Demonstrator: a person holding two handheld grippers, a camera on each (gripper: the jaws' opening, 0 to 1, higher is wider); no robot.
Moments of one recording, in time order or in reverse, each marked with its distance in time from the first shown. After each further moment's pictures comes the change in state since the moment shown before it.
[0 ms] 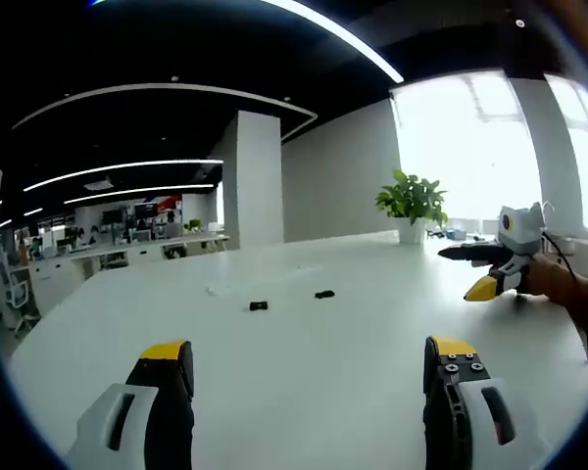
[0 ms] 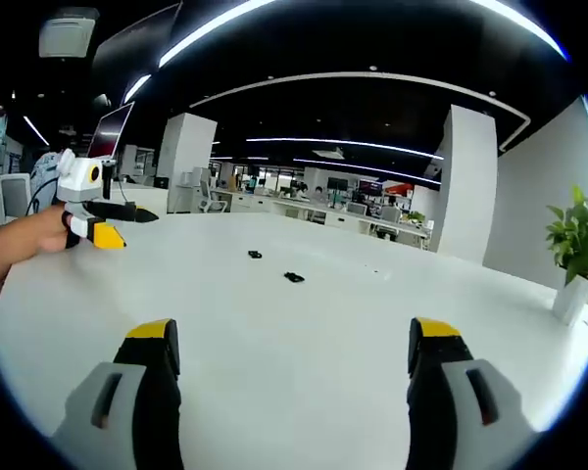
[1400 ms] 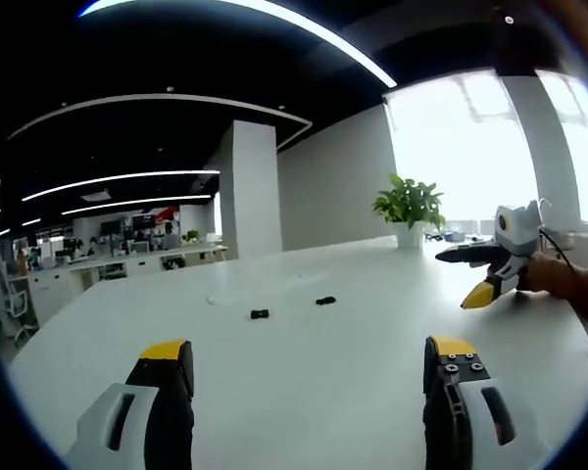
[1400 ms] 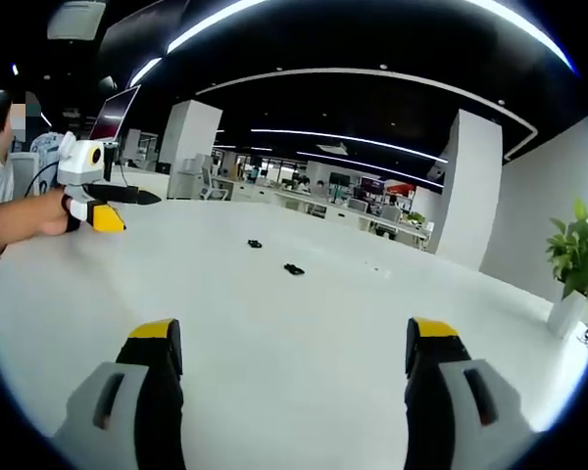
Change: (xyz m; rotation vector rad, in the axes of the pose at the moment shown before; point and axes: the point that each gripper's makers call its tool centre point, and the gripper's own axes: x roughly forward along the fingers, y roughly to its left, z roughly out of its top) left arm 0.000 0.004 0.006 0.011 -0.046 -0.003; right arm 0.002 0.006 -0.004 -0.055 0.034 0.001
